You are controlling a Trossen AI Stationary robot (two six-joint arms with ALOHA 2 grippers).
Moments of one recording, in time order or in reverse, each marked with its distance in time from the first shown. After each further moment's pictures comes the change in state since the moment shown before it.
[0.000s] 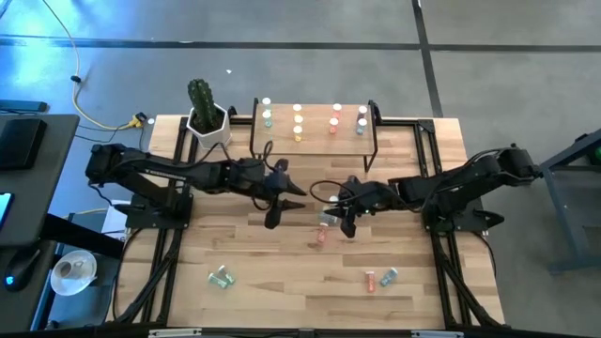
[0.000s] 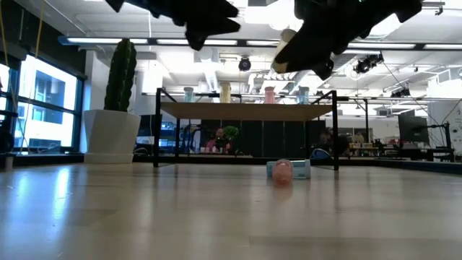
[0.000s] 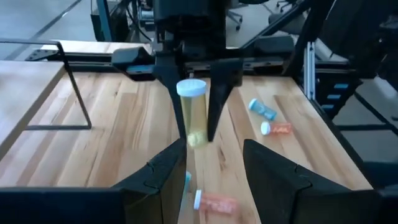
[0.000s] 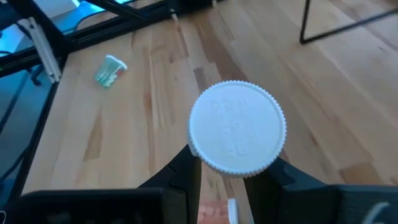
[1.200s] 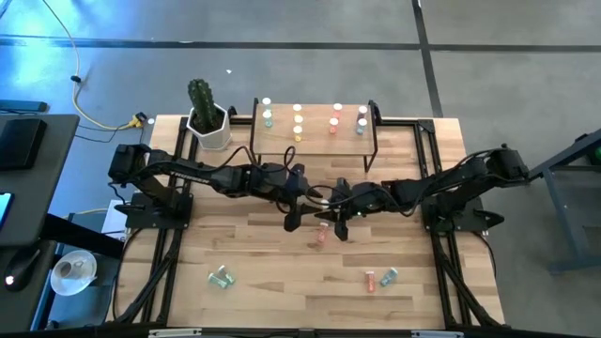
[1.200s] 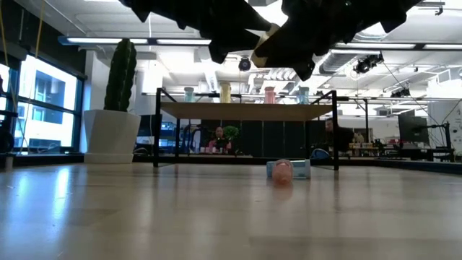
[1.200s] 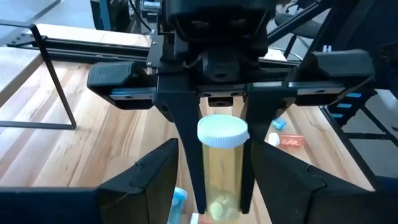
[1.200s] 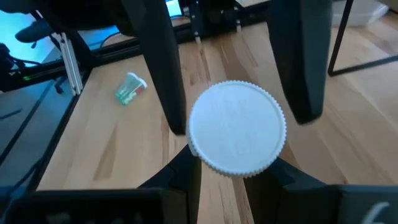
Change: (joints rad) left arm -0.006 0.206 0.118 0.064 -0.011 -0.061; right arm -0.006 0.101 -0.001 0.218 -0.054 -0.076
